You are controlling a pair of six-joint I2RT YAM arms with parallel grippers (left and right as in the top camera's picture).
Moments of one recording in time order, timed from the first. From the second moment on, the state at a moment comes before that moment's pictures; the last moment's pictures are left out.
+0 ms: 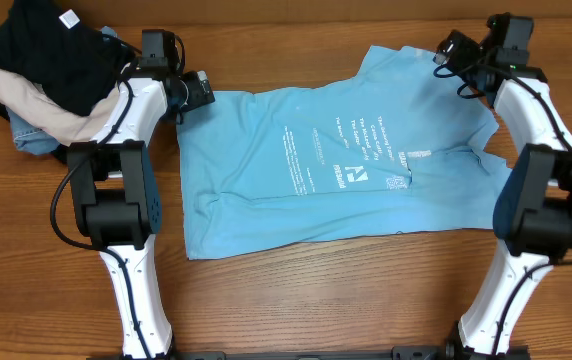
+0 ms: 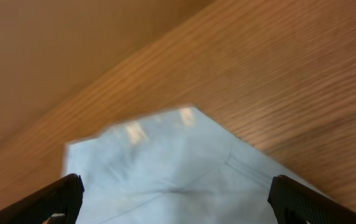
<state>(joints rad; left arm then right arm) 0.00 2.36 1.84 -0.59 0.10 -0.35 -0.16 2.24 1.75 -0.34 -0.14 0.42</state>
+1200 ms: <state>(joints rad) -0.10 2.35 1.87 -0.74 0.12 -0.34 -0.13 2.45 1.92 -0.35 0.14 0.07</state>
